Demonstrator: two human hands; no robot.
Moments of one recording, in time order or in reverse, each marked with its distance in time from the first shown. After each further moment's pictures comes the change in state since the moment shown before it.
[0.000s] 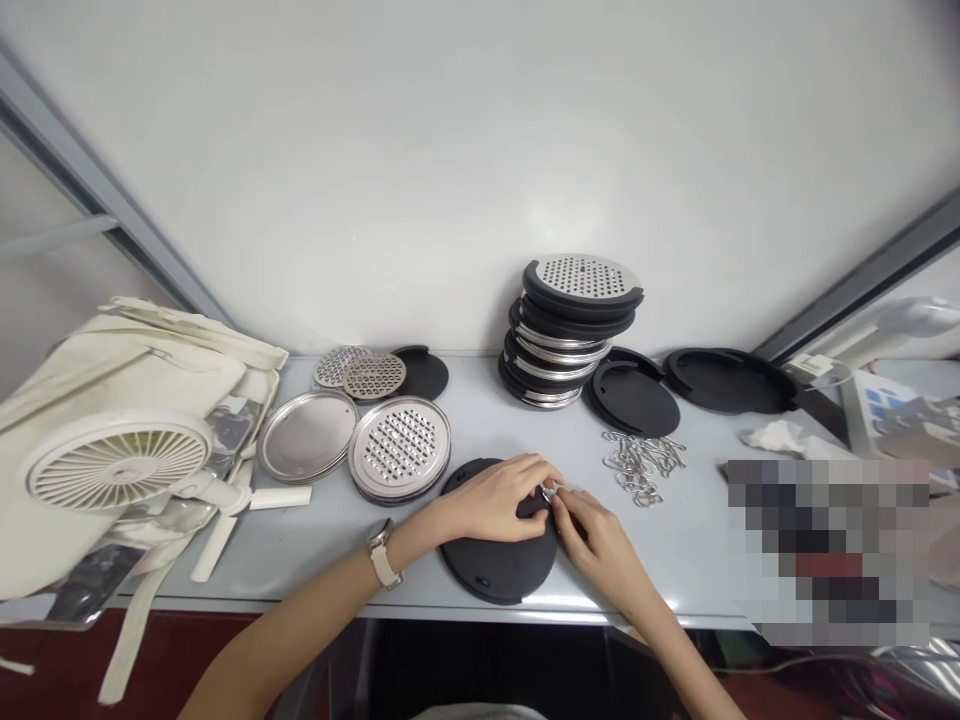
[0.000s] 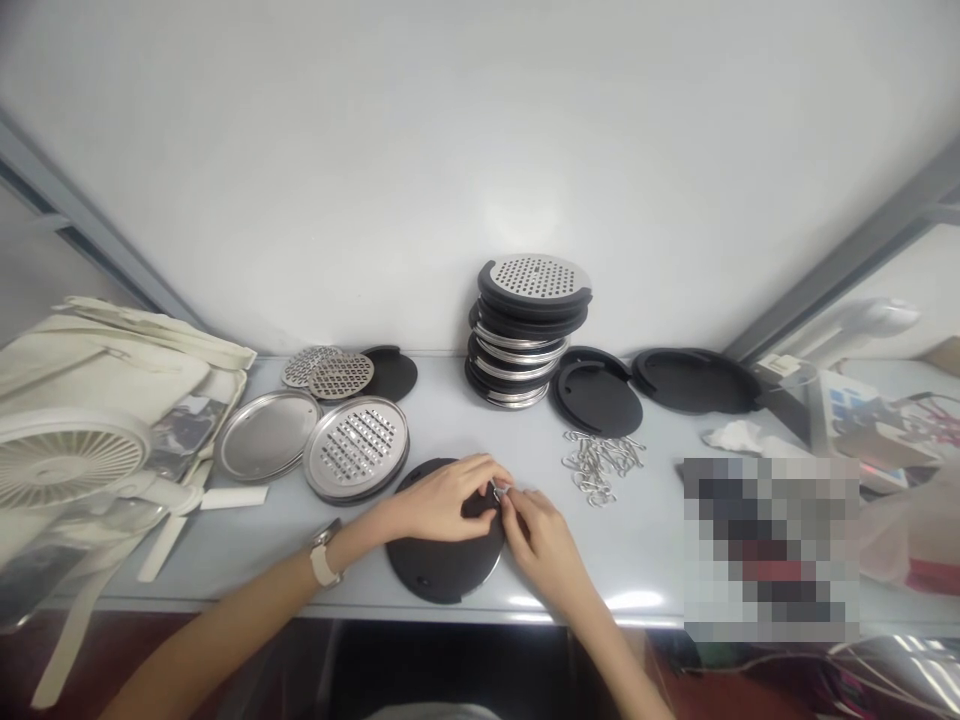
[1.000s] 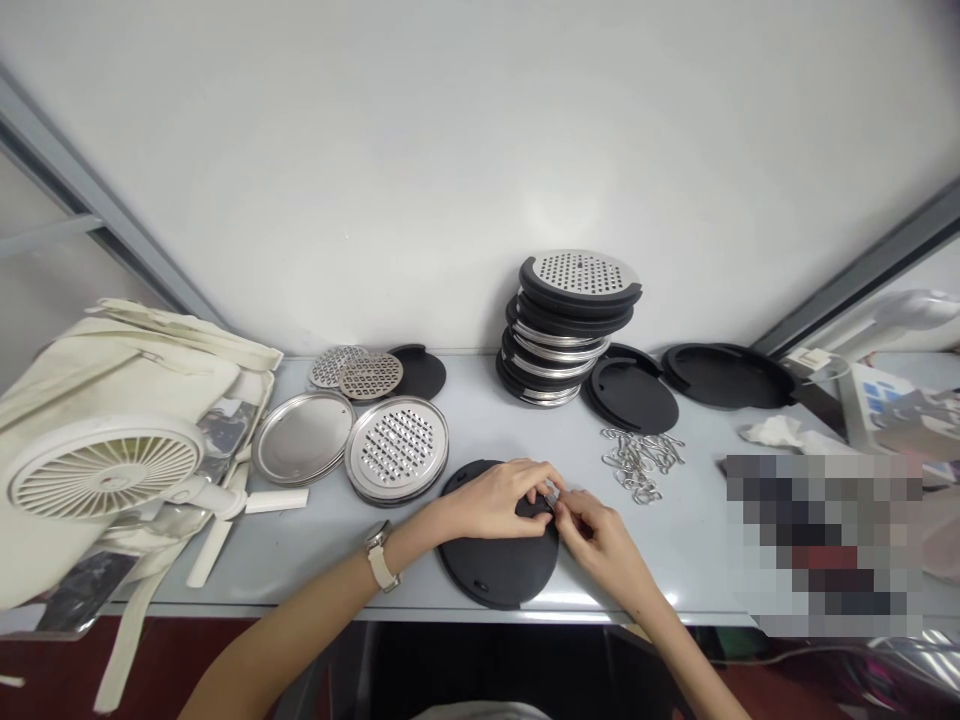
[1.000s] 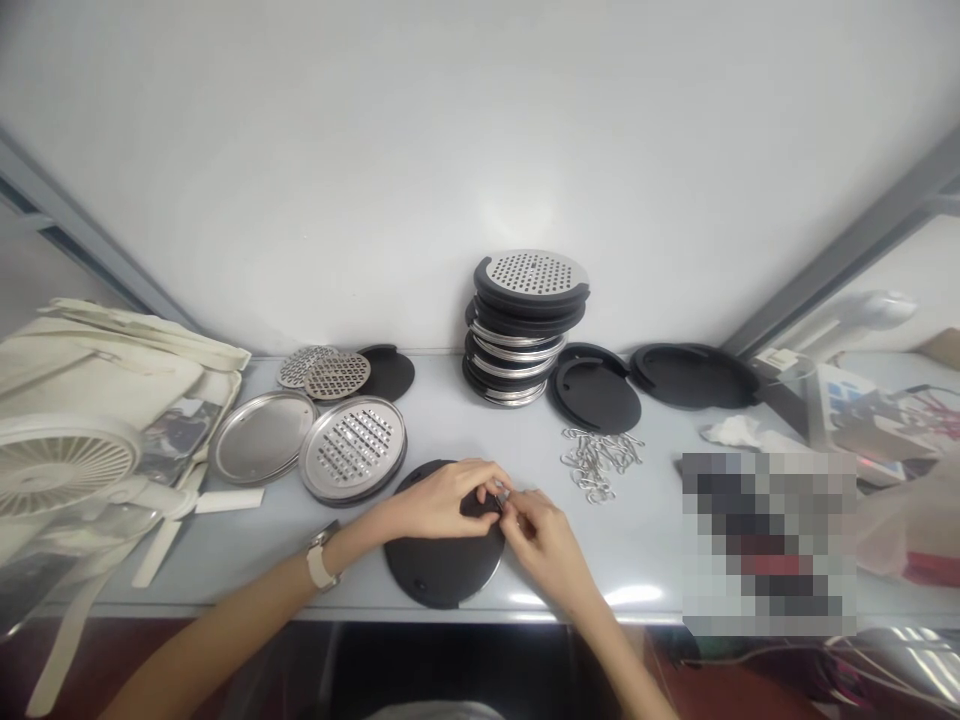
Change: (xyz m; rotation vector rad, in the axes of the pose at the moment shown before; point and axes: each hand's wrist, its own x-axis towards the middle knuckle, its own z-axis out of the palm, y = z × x) left_hand 0.002 -0.004 0.002 -0.143 -0.060 -0.065; right_hand -0.003 0.001 -0.003 0.067 0.003 0.092
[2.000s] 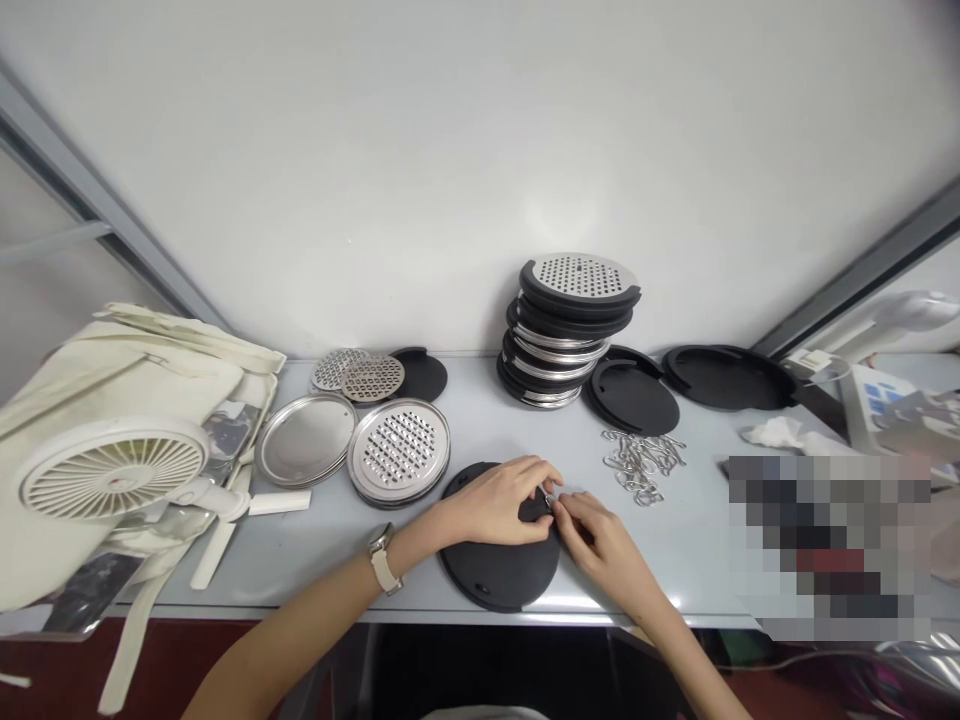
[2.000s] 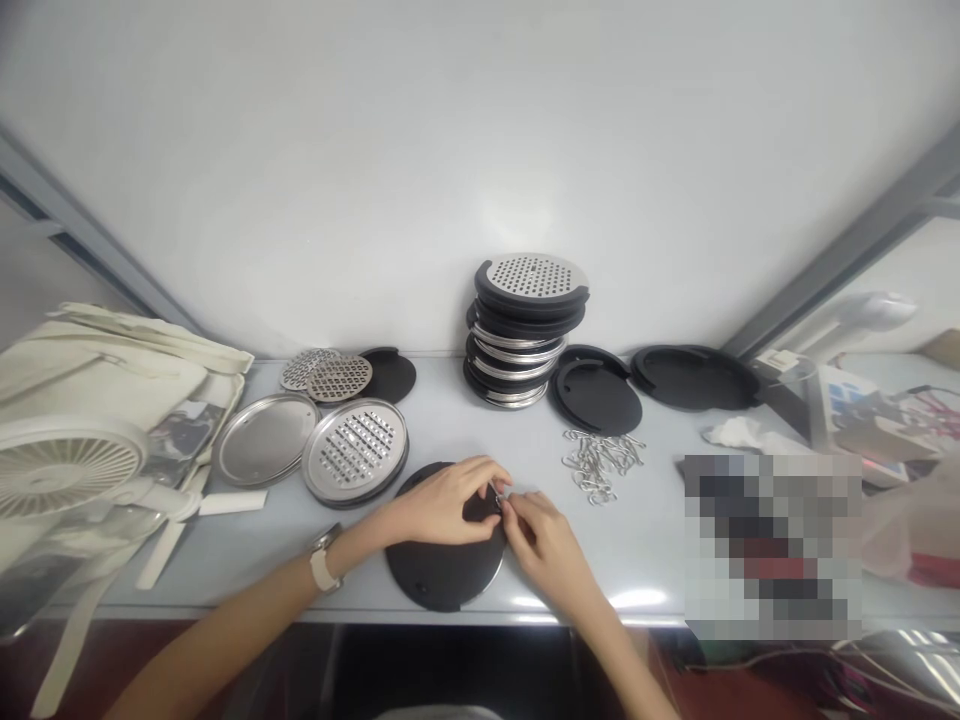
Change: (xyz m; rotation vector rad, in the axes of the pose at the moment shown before) left_hand -0.002 0.007 -0.001 0.089 0.048 -0.025; right_hand -0.001 -0.002 -0.001 -0.060 -0.013 -0.102
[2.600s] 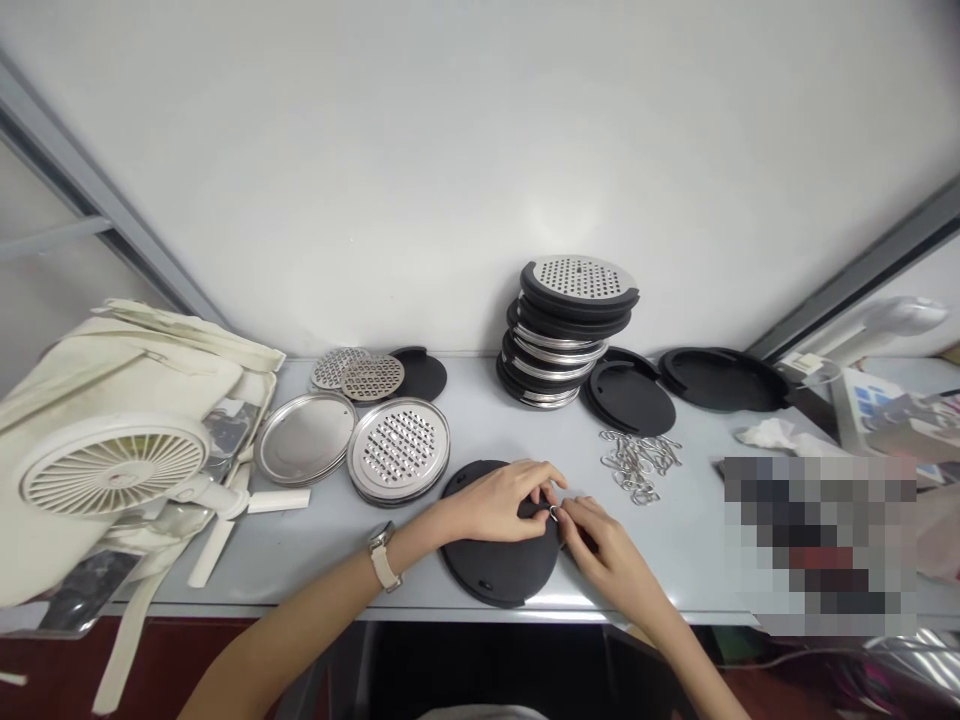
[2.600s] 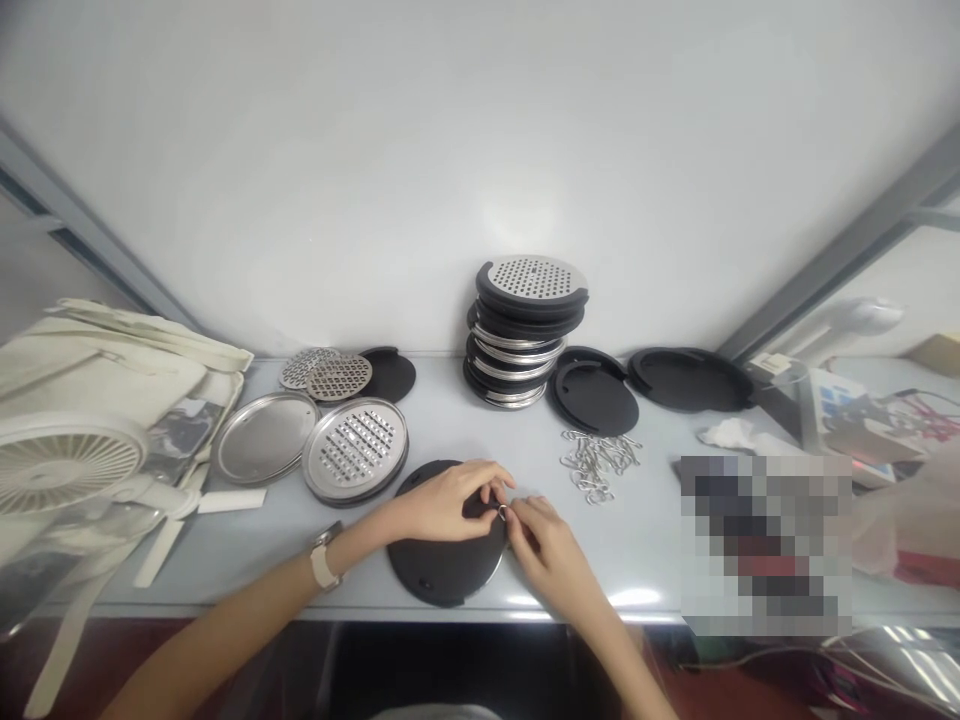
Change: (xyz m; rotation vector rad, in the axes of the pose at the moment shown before) left_hand -0.001 -0.003 0.002 -0.061 -0.023 0.016; right_hand -0.009 -0.002 -0.004 -0.003 -0.043 0.008
